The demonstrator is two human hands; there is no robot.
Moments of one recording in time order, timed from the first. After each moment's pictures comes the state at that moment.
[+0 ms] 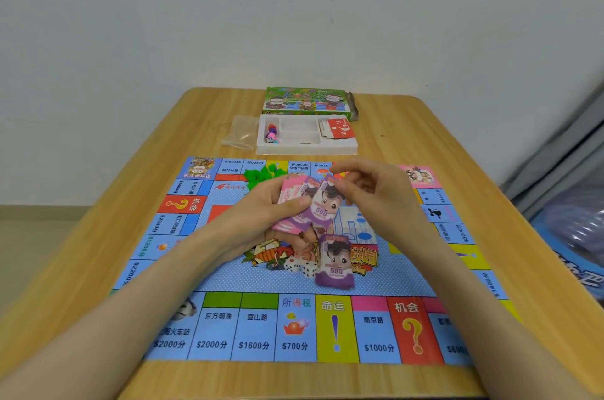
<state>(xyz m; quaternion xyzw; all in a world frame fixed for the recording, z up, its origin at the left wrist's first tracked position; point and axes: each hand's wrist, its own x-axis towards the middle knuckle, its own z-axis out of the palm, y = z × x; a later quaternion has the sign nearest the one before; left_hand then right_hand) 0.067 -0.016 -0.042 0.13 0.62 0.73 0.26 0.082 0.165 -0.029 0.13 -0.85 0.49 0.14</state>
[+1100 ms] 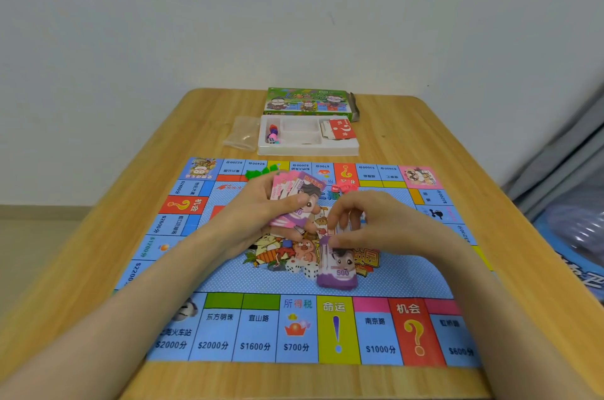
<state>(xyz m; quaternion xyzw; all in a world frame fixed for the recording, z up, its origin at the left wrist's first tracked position) 0.065 -0.018 -0.039 0.09 0.64 0.73 0.21 0.087 0.175 -0.022 0.17 -0.93 0.30 -0.12</state>
